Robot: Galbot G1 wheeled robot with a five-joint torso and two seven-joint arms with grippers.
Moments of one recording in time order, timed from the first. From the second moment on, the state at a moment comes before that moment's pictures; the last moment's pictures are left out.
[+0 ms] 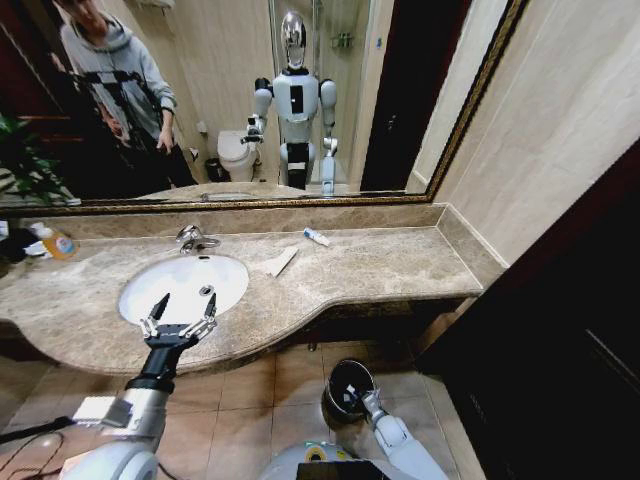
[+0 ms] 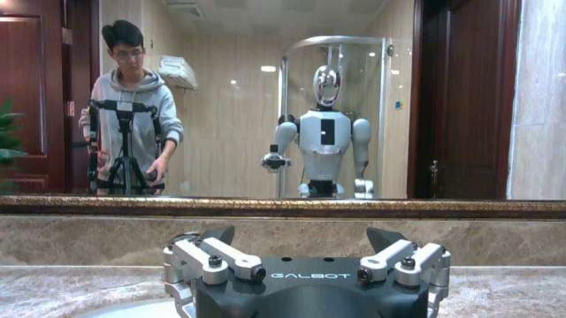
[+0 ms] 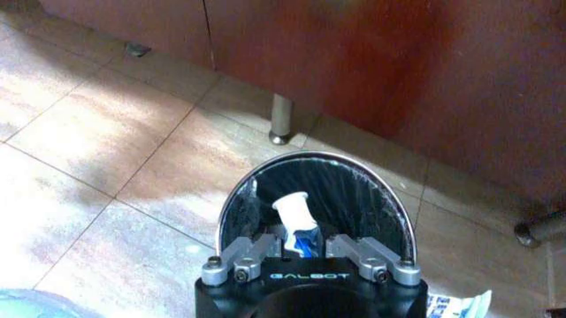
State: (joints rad) left arm 1.84 -1.36 -0.82 -2.47 -0.37 0.04 0.05; right arm -1.16 1.43 0.29 0.89 -0.17 -0.01 -0.13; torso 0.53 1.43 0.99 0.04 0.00
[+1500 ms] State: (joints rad) left arm 1.84 -1.36 -0.82 -2.47 -0.37 0.04 0.05; right arm -1.39 1.25 0.34 1.42 0.11 -0.07 -0.04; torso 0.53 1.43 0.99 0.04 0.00
